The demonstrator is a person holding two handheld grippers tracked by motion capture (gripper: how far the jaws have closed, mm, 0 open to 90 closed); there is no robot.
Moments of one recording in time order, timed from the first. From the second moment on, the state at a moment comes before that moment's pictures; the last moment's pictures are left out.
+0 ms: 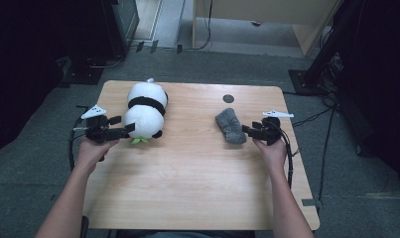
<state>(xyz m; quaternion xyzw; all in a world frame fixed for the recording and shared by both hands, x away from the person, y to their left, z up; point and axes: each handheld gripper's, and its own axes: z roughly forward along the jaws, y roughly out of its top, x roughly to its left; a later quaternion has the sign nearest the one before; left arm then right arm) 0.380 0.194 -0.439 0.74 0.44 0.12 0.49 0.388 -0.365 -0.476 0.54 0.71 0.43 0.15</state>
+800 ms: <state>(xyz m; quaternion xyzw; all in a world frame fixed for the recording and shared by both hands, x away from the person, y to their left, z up) 0.324 0.196 -0.488 0.81 0.41 0.15 0.39 0.350 -0.408 -0.496 0.55 0.72 0.38 0.20</state>
